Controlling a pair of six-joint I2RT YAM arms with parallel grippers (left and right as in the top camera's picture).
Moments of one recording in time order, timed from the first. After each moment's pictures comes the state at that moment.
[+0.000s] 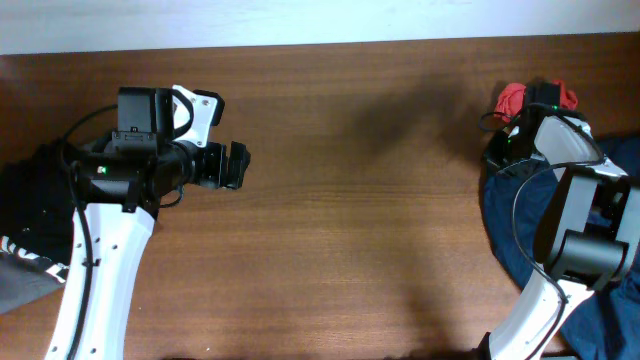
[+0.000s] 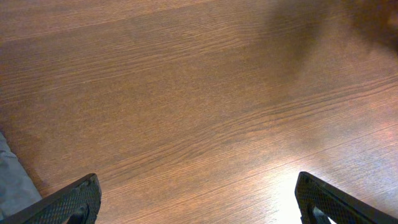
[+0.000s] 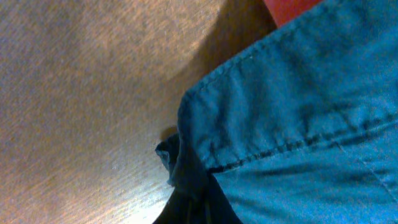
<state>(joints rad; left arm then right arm) -0.09 1.40 1.42 -0.98 0.23 0.10 -0.28 2.11 1.50 -0.81 -0.07 0.35</state>
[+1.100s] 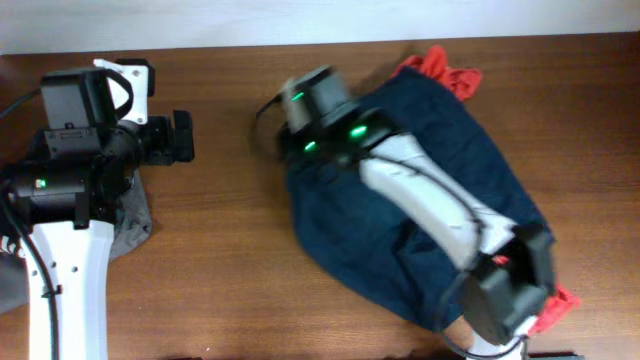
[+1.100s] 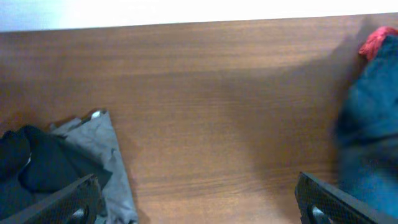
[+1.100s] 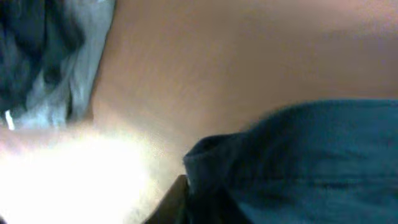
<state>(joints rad) 0.05 1.37 1.60 -1.01 0.07 0.07 0.65 1.93 1.70 -0.67 -0.24 0.25</state>
